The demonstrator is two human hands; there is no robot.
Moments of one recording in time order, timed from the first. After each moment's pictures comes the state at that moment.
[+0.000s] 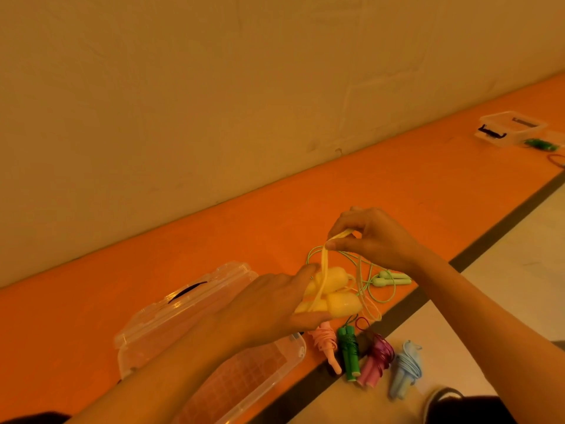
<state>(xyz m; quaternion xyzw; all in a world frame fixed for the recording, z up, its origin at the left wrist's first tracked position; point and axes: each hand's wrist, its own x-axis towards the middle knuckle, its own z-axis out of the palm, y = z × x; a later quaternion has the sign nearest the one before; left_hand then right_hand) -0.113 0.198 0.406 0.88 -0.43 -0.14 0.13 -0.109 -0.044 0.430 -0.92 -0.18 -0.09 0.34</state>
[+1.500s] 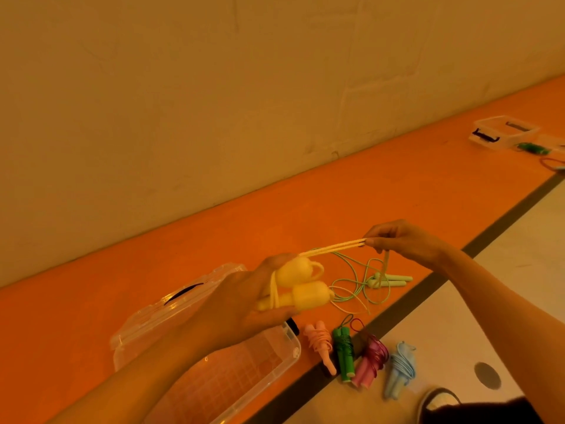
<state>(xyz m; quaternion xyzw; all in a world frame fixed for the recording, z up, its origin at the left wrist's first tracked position) -0.111 0.235 0.399 0.84 -0.40 -0.08 0.37 -0.114 -0.132 0.394 -0.87 -0.02 0.08 0.48</state>
